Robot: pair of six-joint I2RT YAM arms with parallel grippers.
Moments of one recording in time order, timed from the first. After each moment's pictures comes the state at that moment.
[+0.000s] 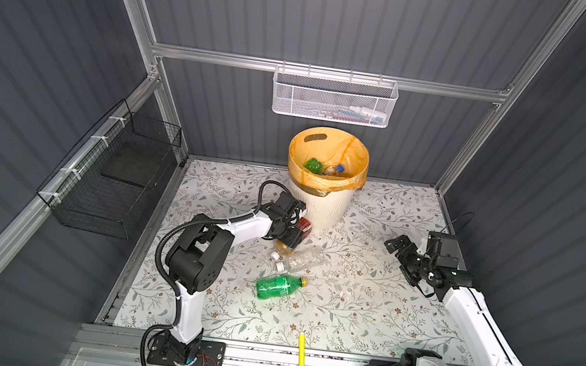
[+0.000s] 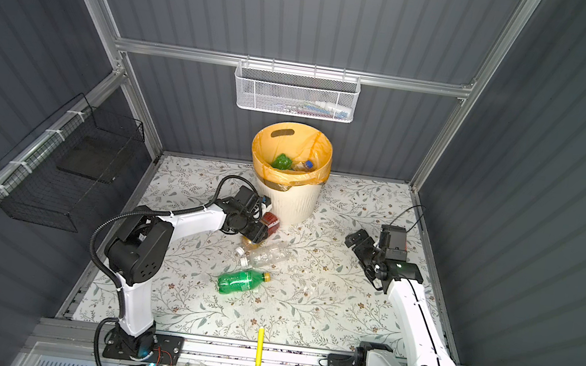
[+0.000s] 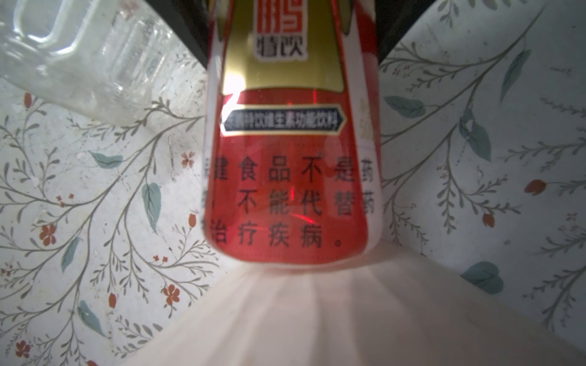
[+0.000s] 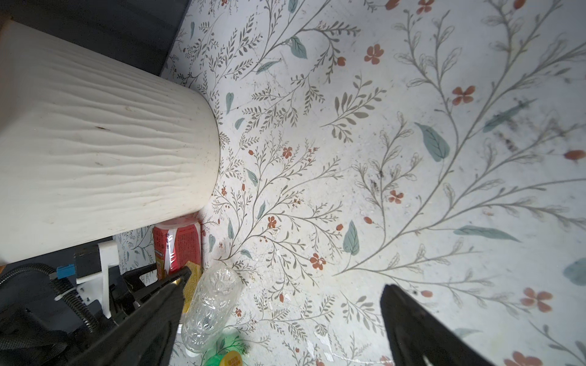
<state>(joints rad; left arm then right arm) -0.56 1.93 1.29 -0.42 0.14 -0.01 0.00 1.07 0.76 -0.53 -0.24 0.81</state>
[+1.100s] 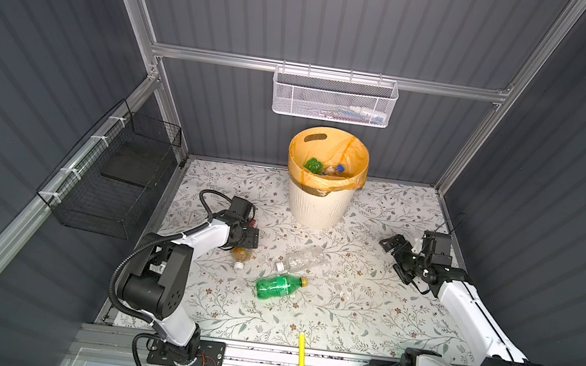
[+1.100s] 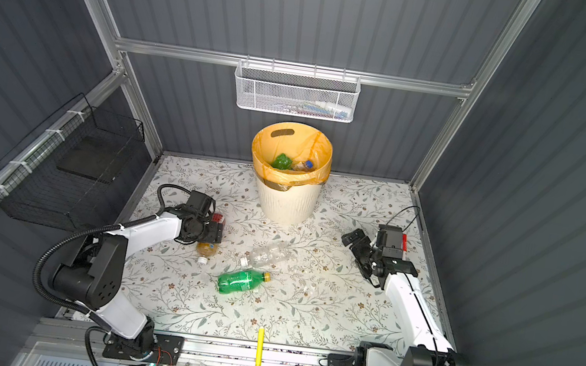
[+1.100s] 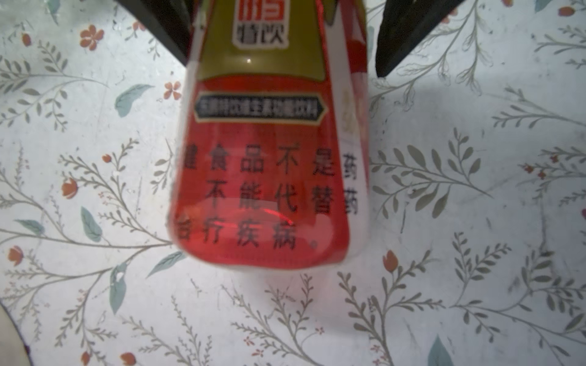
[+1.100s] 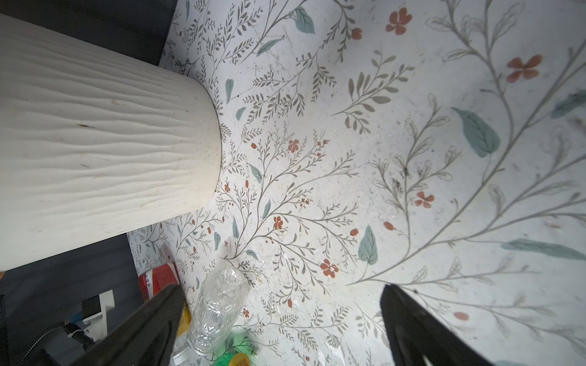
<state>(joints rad) -0.30 1.62 0.95 -0.46 -0.05 -0.30 -0.01 1.15 0.73 -0.42 -0.32 0.84</state>
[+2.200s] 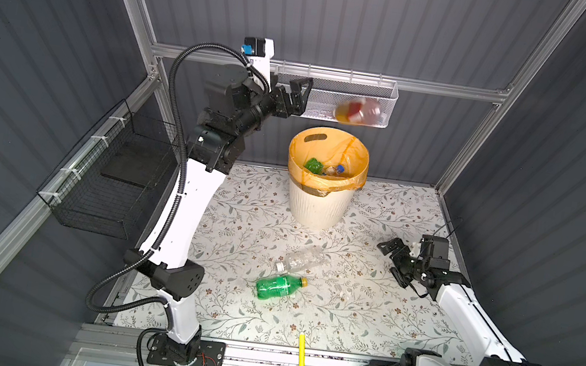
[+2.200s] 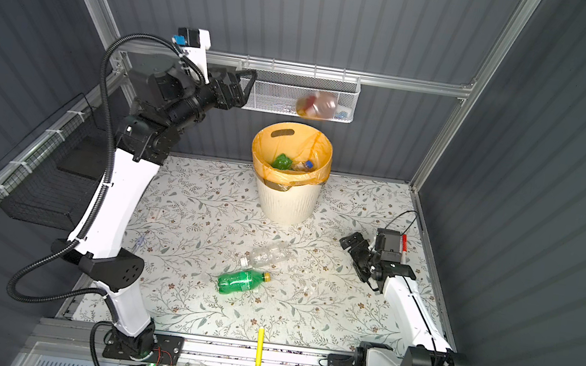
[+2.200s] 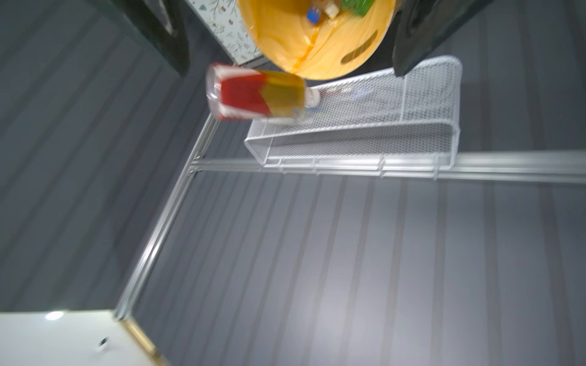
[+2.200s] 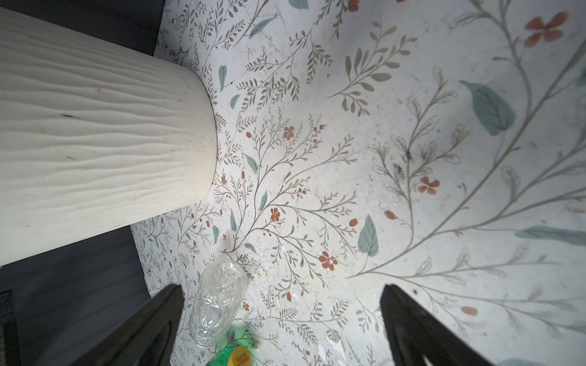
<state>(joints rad) -0.38 1.81 2.38 -0.50 0.16 -0.31 0.00 1.14 0.68 -0.39 -0.35 0.86</state>
